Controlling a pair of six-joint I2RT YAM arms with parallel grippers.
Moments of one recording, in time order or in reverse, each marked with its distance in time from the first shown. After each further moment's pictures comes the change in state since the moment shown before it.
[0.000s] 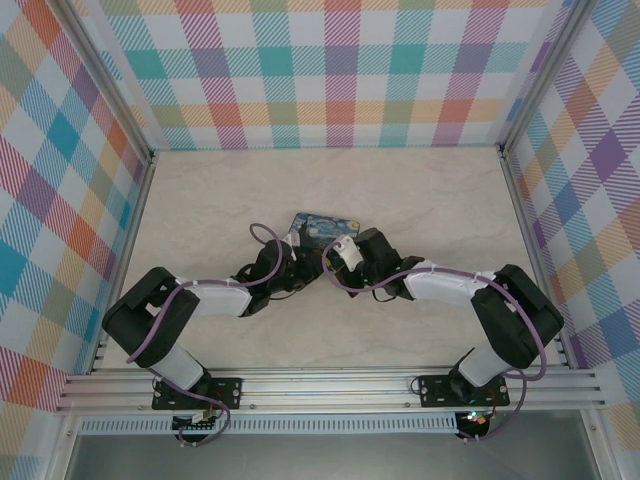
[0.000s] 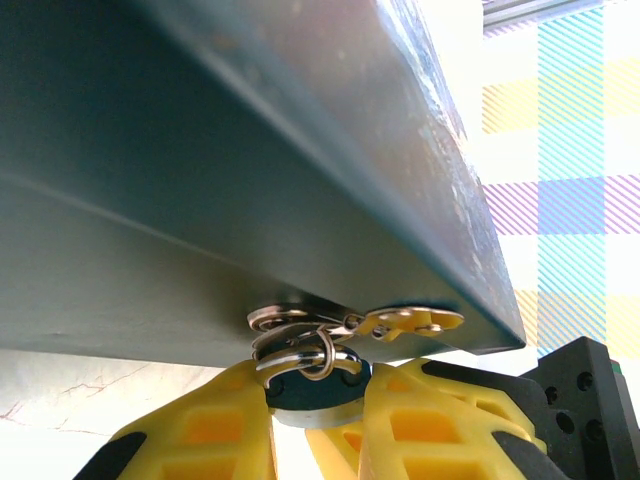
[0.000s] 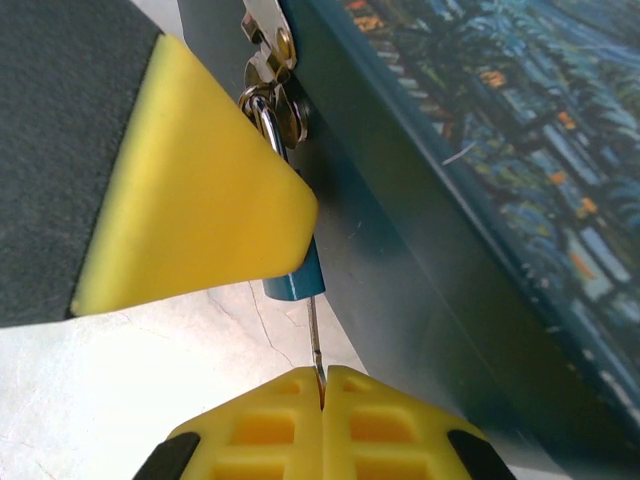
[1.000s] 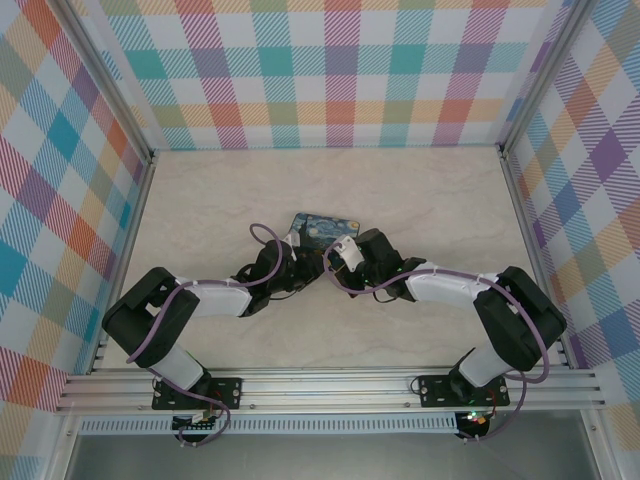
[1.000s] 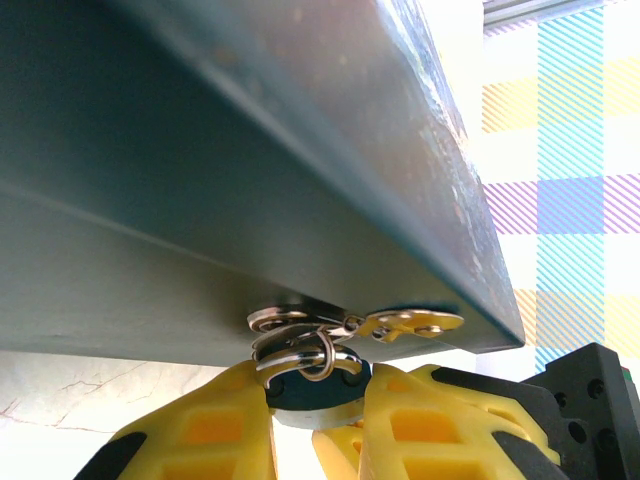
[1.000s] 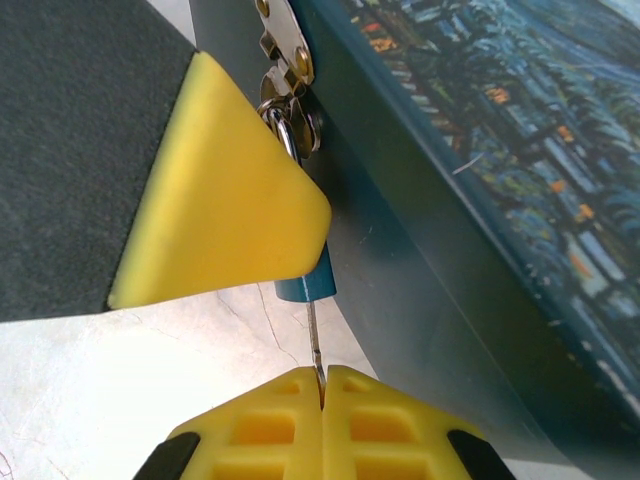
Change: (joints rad) left arm 0.000 0.000 0.000 -0.001 0.003 -0.003; right arm 0.000 -0.018 -0.016 0.016 -0.007 -0.002
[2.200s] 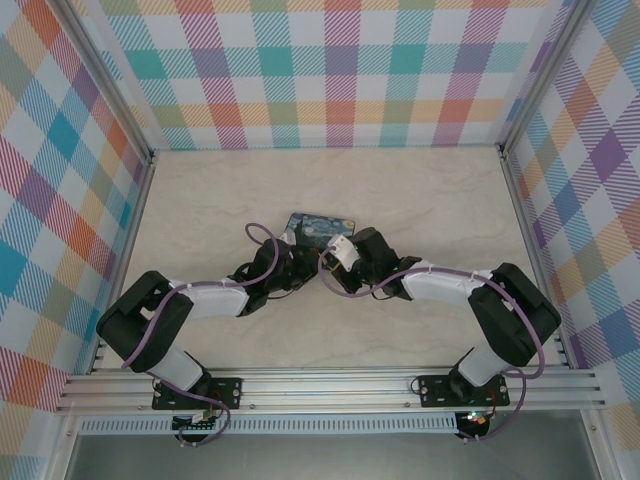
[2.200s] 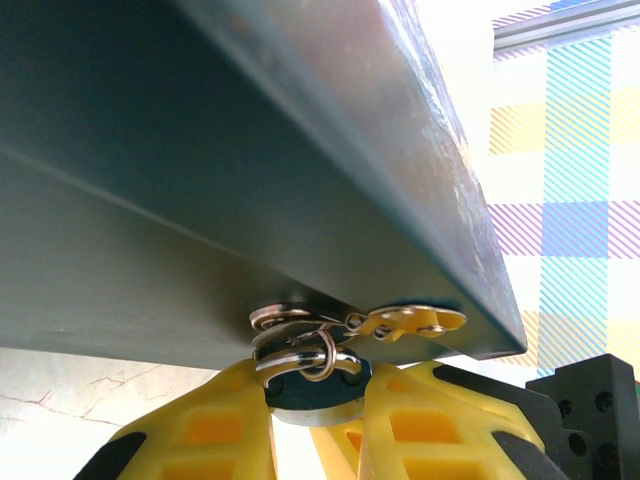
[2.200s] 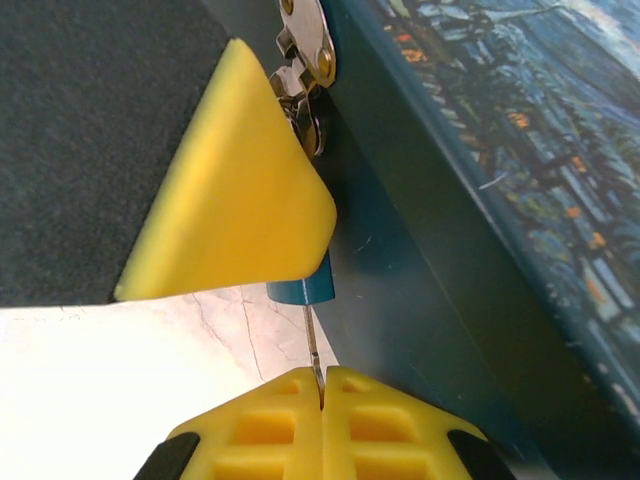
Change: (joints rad) left arm 0.007 -0.036 0.003 -0.056 -0.028 -0.026; right arm 0.013 0.033 0.023 0.041 0.023 -0.112
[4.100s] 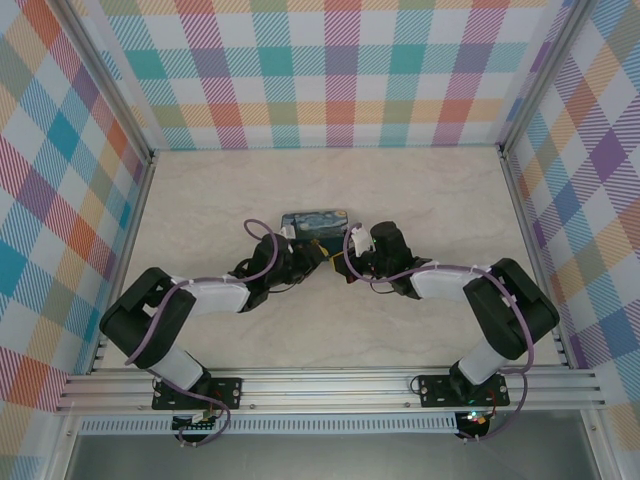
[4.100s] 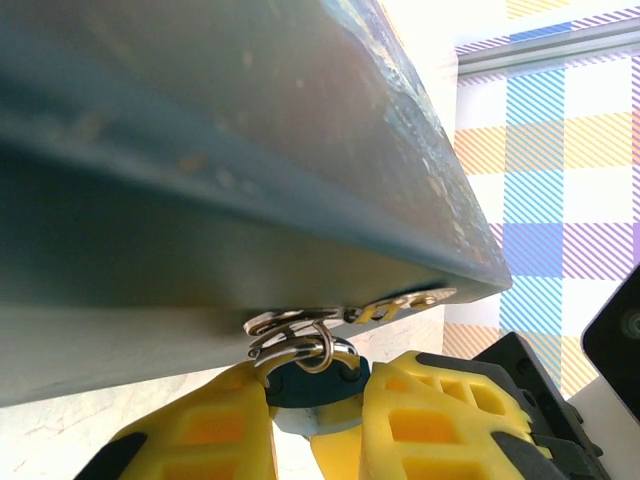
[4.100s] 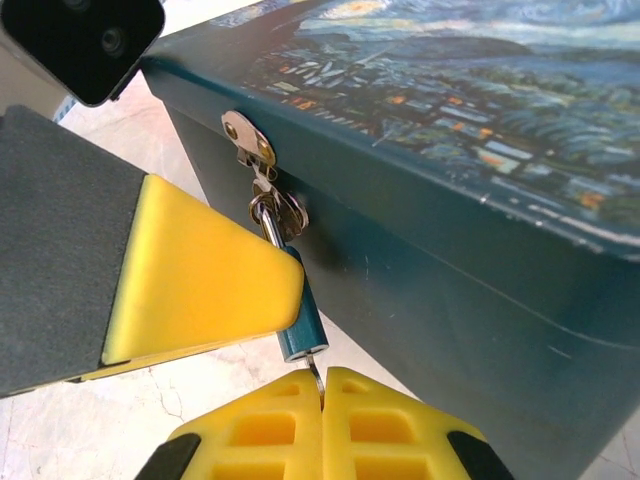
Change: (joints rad) left arm 0.020 0.035 0.027 0.068 0.018 -0.045; right arm -0.120 0.030 -0.088 0.330 -0.266 0.432
